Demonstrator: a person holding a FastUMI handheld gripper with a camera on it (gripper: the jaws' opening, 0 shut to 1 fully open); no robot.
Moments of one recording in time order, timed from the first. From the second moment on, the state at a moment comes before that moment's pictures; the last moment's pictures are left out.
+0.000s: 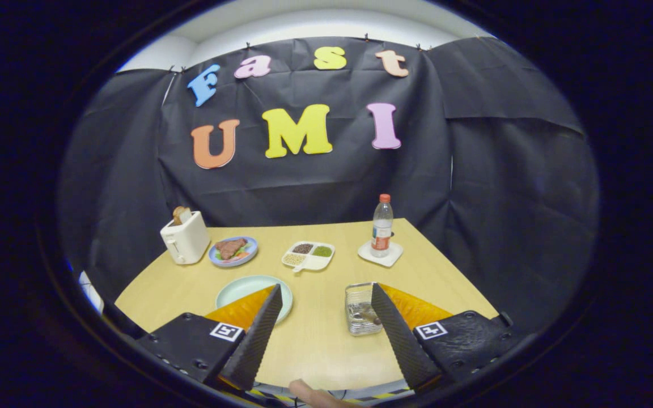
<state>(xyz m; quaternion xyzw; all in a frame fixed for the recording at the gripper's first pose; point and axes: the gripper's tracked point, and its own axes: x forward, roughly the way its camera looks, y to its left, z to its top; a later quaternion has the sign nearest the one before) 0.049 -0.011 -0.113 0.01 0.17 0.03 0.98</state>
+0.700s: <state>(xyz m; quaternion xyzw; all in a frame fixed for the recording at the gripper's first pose) 0.029 0.048 -0.092 0.00 0.10 0.05 0.99</state>
